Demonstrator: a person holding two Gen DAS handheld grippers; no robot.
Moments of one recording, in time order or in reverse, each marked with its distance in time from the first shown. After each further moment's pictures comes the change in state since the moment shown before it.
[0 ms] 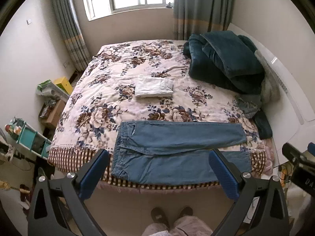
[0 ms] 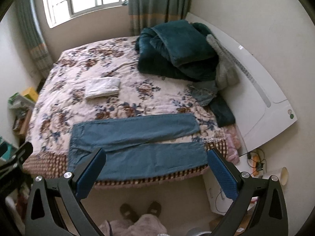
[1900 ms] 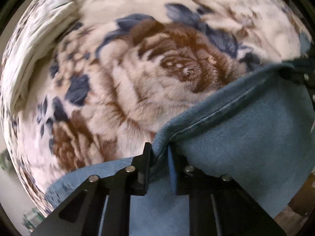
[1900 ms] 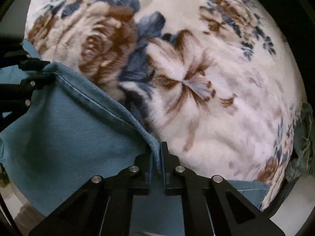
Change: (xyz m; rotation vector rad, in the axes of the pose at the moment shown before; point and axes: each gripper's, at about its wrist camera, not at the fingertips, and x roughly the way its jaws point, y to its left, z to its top) left arm 0.594 -0.090 0.051 0.563 0.606 -0.100; right arm 0.826 0.092 0.054 -0.652 0.564 0.185
